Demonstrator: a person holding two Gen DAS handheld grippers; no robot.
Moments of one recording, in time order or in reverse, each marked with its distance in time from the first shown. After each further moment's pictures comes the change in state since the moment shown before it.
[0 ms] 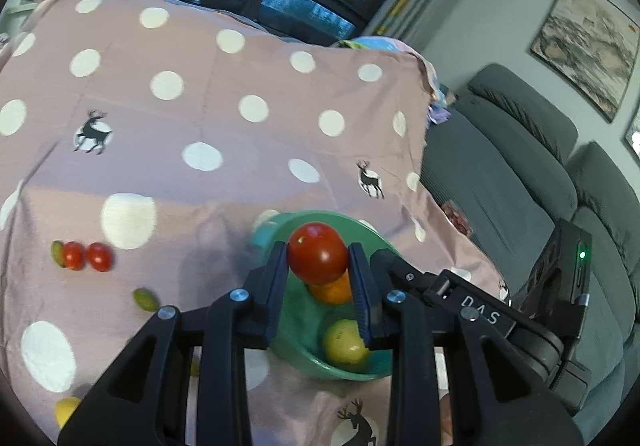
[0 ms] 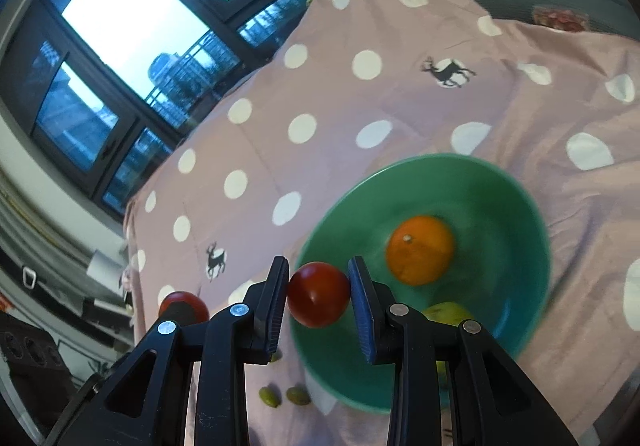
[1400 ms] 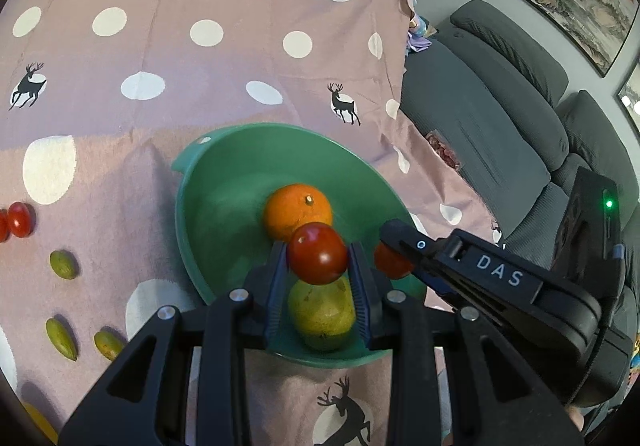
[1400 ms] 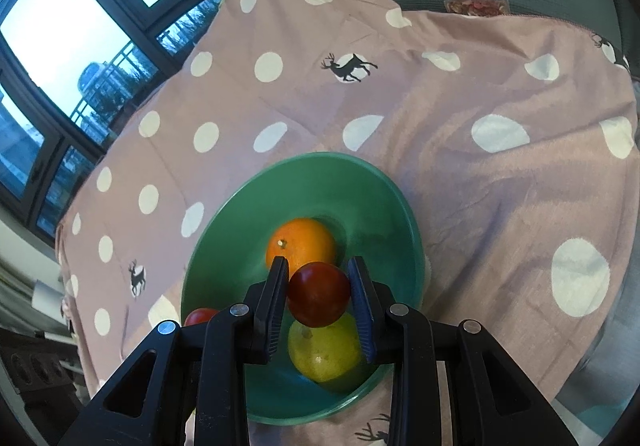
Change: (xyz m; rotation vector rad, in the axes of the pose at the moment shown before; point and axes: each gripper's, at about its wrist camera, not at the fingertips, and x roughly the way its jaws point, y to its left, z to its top) left arm 0.067 -0.014 -0.036 0.044 0.226 -0.085; right arm -0.002 -0.044 0.000 0.083 0.008 -0.265
